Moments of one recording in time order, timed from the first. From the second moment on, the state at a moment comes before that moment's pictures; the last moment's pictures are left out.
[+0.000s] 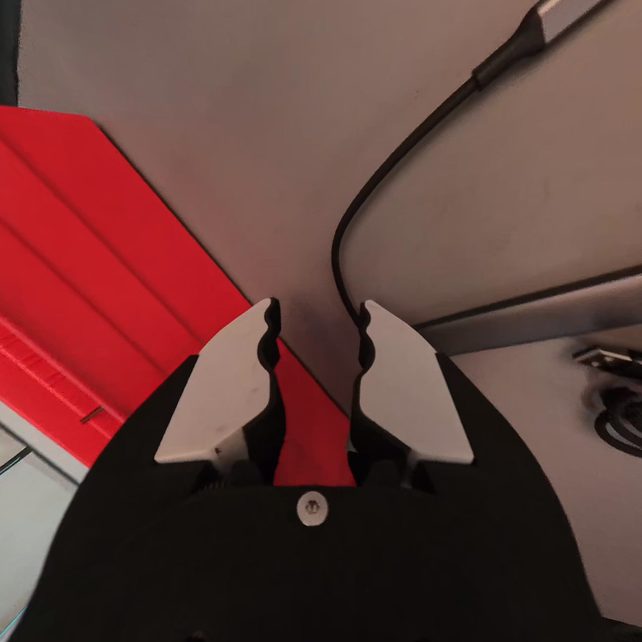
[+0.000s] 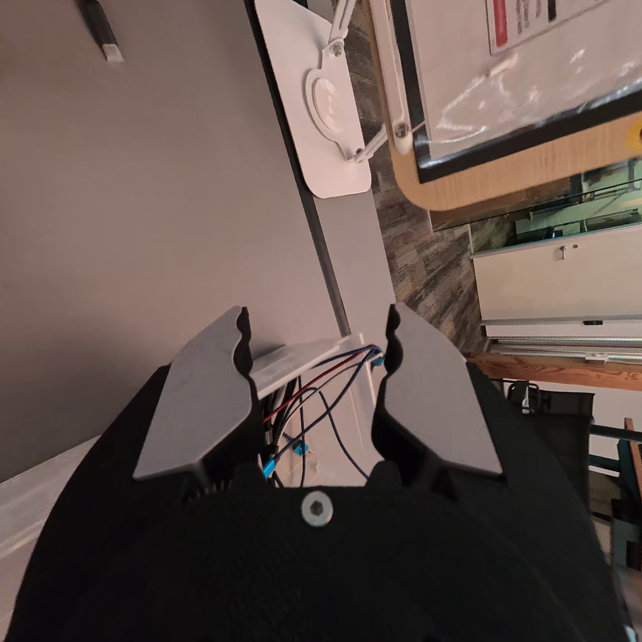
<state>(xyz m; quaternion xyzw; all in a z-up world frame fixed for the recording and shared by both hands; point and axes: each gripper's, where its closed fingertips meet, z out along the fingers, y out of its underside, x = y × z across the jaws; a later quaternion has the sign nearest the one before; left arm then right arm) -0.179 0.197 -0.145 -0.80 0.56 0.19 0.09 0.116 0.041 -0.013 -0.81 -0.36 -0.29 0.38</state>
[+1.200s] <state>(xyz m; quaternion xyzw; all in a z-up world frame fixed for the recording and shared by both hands) -0.119 0.131 0.032 -0.63 0.63 -0.26 0.36 -0.137 0.071 -0.127 -0.90 -0.17 0.31 0.25</state>
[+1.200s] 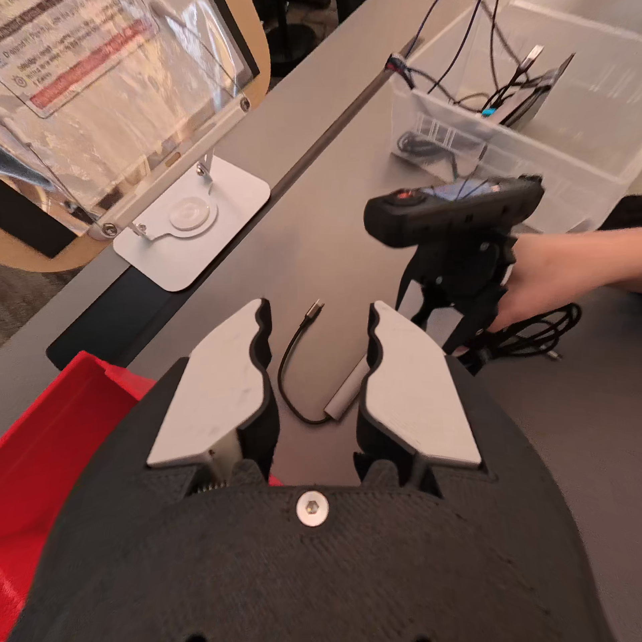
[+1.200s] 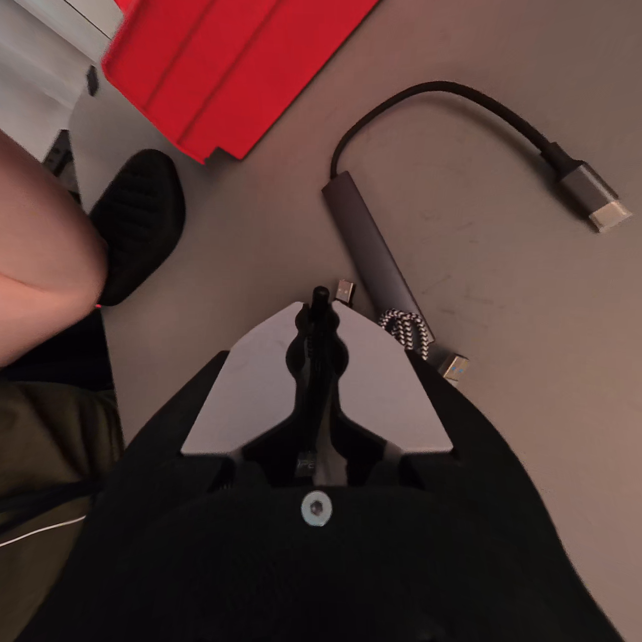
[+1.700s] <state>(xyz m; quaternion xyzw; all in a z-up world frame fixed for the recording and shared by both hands) -0.125 0.117 -0.099 -0.65 0.74 -0.08 0.15 -0.089 0.008 -0.031 -0.87 -0.25 0.35 0.26</state>
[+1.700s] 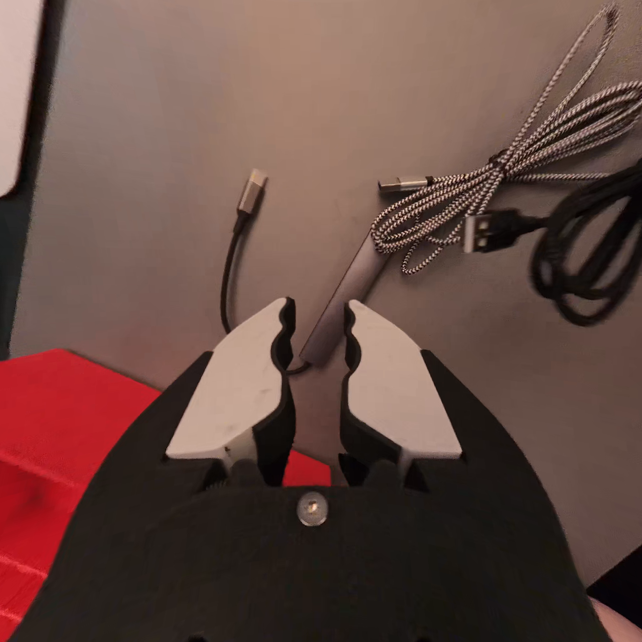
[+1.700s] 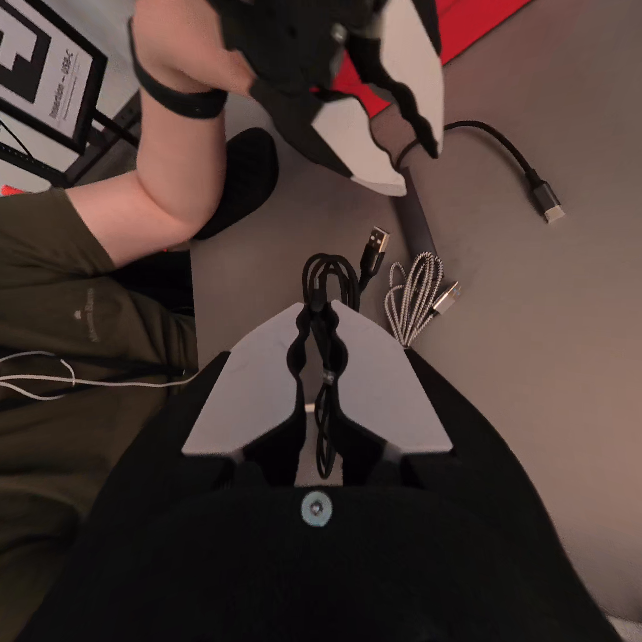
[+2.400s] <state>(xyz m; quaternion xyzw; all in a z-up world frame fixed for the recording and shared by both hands) -0.147 0.115 -0.163 -0.70 0.72 -0.01 0.02 -0.058 -0.040 0.020 -0.84 -0.32 0.33 0.30</state>
